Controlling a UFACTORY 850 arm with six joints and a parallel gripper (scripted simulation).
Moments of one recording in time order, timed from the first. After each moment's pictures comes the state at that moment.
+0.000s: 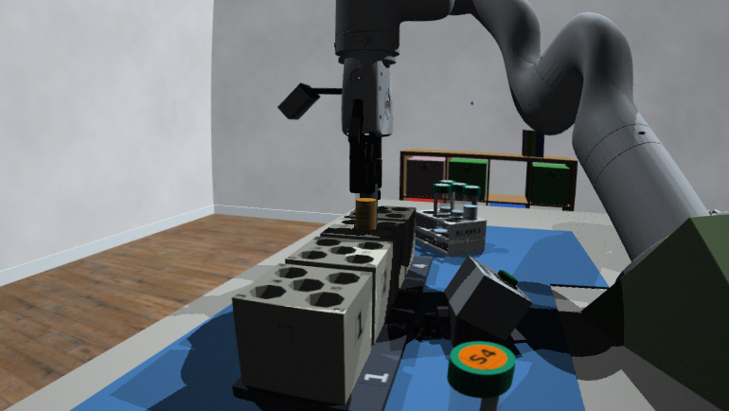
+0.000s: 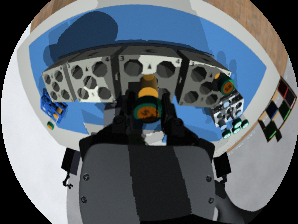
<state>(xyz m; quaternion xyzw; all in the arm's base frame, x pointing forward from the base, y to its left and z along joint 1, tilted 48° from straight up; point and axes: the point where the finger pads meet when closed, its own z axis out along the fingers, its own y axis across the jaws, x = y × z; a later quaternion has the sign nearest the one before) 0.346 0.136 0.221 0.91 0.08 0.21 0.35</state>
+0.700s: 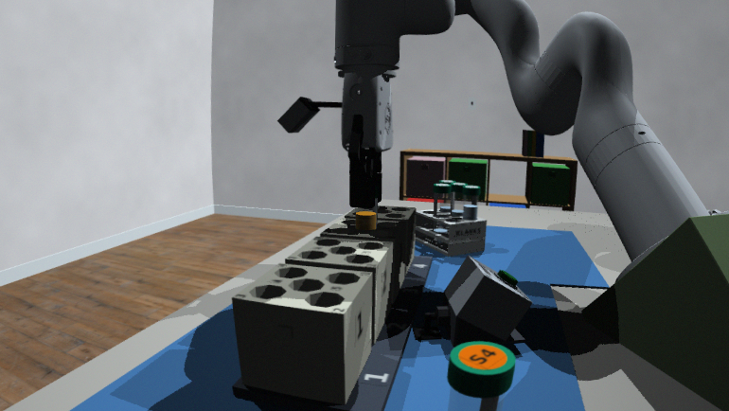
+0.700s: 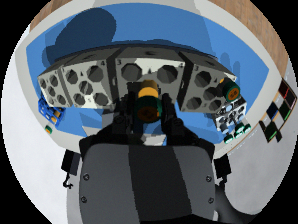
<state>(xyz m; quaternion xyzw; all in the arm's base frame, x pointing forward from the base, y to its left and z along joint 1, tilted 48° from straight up) 0.354 0.125 0.208 0.91 0.08 0.21 0.35</state>
